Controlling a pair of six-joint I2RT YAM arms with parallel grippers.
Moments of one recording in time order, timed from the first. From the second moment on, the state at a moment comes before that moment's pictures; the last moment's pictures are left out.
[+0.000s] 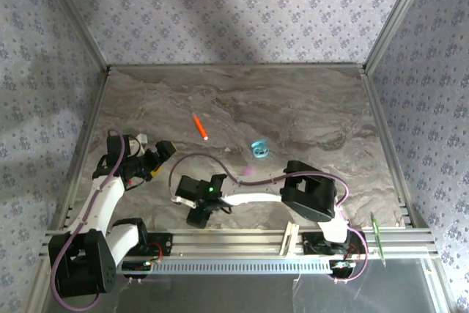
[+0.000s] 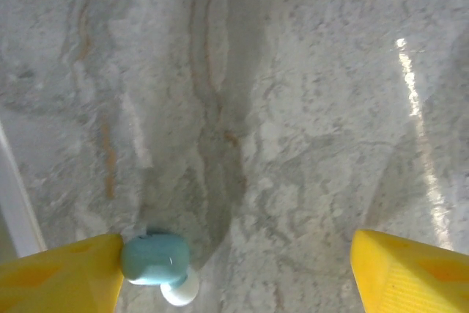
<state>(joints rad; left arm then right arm) 0.07 0.98 0.50 -0.43 0.62 -0.66 1.32 2.00 1.35 -0.53 0.03 0.01</state>
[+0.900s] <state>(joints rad) 0.07 0.92 0.50 -0.48 0.57 -0.65 1.21 1.88 1.34 -0.53 -0.04 0.21</state>
